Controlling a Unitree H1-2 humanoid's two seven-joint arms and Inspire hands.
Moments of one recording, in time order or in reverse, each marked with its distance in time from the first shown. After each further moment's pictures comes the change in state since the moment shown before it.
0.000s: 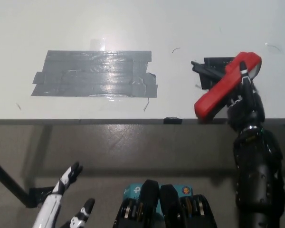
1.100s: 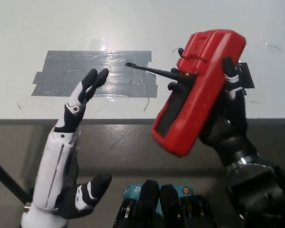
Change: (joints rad) left_arm -0.409 -0.182 -0.104 -0.400 0.022 0.091 0.000; right_arm 0.206 -0.026 0.425 -0.702 0.554 0.096 0.021
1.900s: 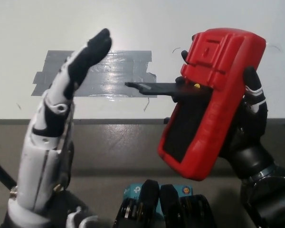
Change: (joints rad) left_arm -0.222 0.026 0.009 -0.017 0.024 -0.110 -0.007; right_arm 0.008 -0.084 0.037 -0.073 0.168 0.001 0.021
